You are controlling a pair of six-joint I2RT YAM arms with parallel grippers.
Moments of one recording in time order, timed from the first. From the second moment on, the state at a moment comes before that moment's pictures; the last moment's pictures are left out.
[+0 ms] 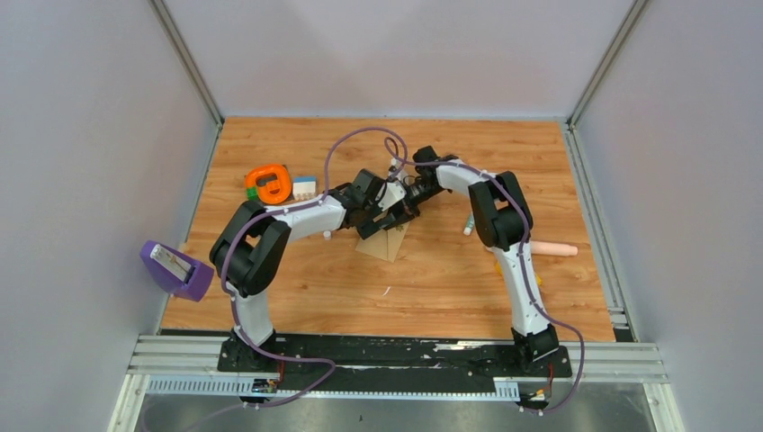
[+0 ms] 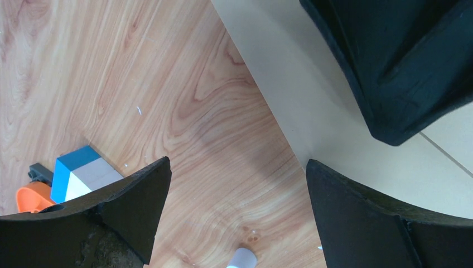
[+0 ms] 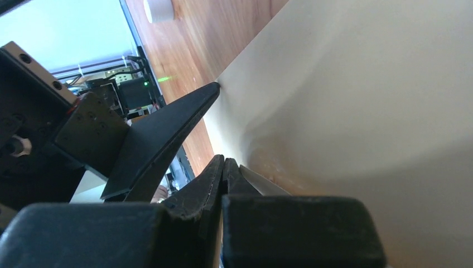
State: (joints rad) left arm -0.66 1.85 1.16 -0.25 -0.22 0.44; right arm 0.40 2.44 1.82 -0.72 -1.08 0.15
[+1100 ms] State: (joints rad) left arm -0.66 1.85 1.16 -0.25 -0.22 0.43; right arm 0.40 2.47 1.84 -0.71 -1.01 0.19
